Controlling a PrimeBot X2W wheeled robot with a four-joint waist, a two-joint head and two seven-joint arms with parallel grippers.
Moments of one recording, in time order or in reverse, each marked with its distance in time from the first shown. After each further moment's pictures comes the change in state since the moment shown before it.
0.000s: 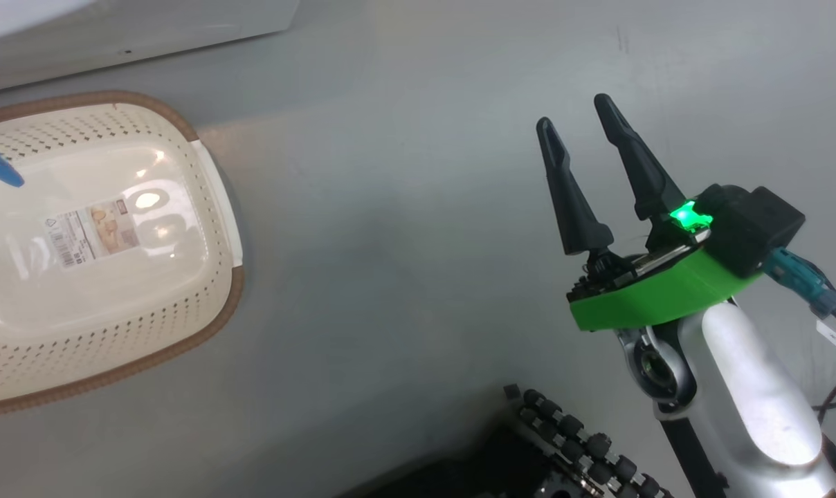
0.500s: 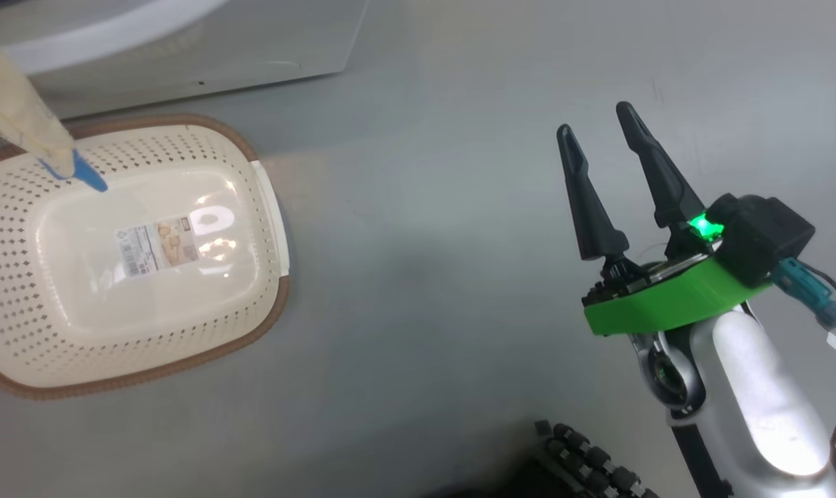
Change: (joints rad) left arm 0.288 -0.123 -0.039 -0.032 0.008 0.120 -0.169; right arm 0.020 0.000 -0.054 0.005 -0.057 0.000 -0.002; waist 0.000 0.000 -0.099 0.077
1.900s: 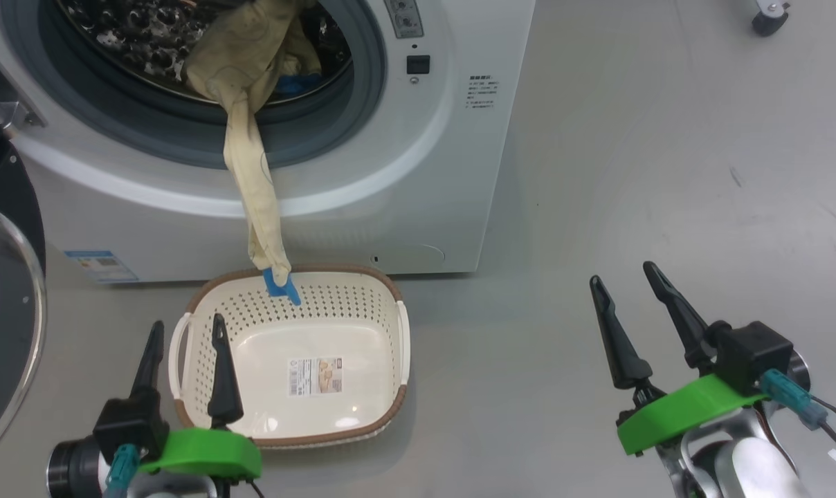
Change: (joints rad) left arm 1.096 -0.205 -0.091 -0.659 0.002 0.187 -0.094; right arm 0.341 0.000 -0.115 -0.024 -0.129 0.000 0.112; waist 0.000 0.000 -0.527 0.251
